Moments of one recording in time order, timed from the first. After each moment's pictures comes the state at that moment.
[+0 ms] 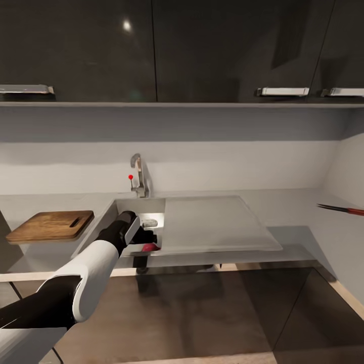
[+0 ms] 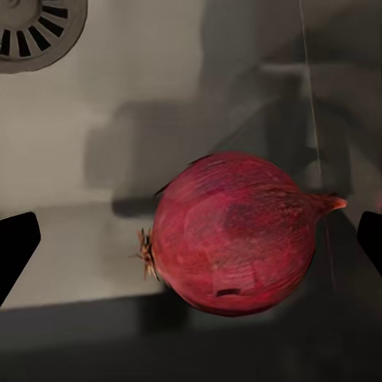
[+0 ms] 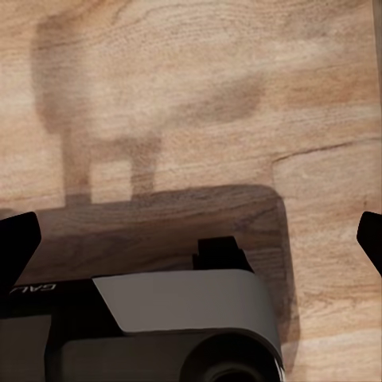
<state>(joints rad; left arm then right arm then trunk) -1.11 -0.13 0.09 -0.39 0.00 0.93 0.07 -0.25 0.04 0.09 -0.01 -0.18 -0.12 -0.09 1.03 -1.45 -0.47</state>
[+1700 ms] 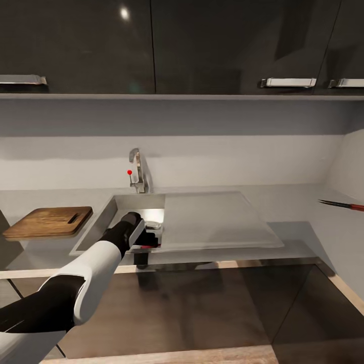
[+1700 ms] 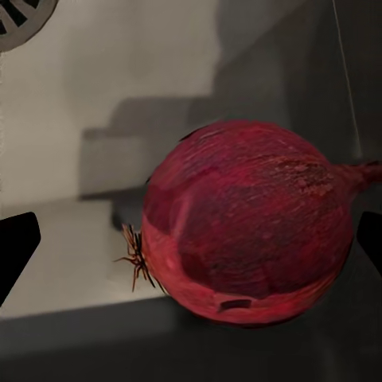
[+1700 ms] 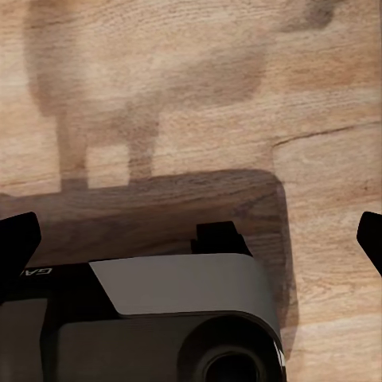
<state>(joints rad) -1.11 -0.13 -0.02 -0.38 0.00 0.93 0.07 -0.25 0.04 0.09 -0.01 -0.18 -0.12 -0.09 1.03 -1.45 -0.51</state>
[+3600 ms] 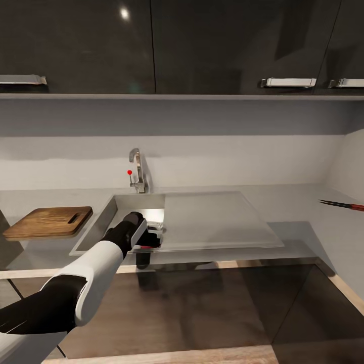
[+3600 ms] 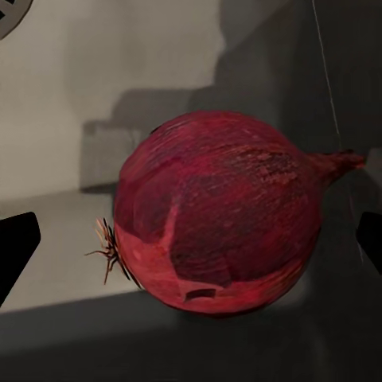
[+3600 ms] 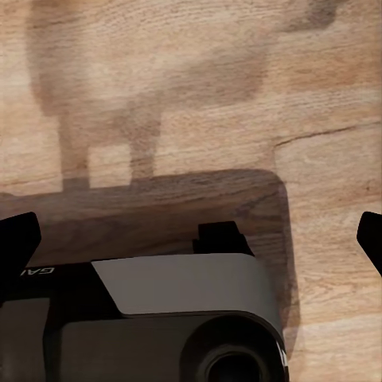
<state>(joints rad) -1.11 -0.14 -0.04 -0.38 0.00 0.95 0.07 -0.25 0.04 0.10 -0.01 -0.18 -0.12 -0.09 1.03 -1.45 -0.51</state>
